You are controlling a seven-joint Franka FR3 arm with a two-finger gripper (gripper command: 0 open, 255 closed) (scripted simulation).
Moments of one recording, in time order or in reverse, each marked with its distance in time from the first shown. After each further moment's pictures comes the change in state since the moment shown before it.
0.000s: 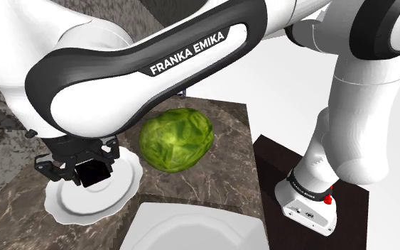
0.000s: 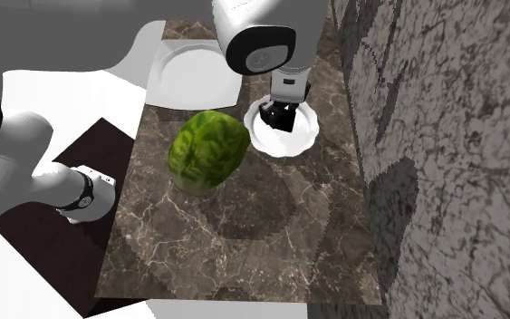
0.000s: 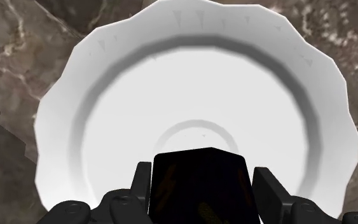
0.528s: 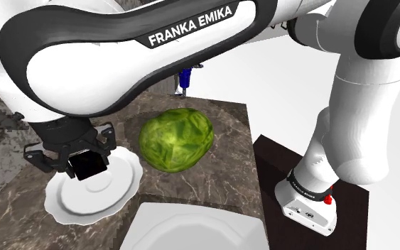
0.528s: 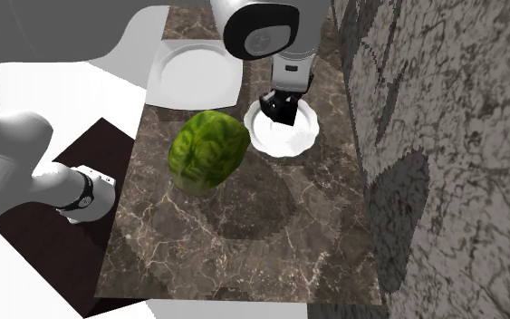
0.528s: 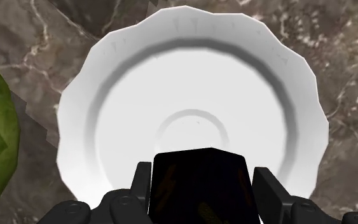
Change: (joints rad) arm 0.002 -0.014 0.005 0.062 0.011 -0.074 -0.008
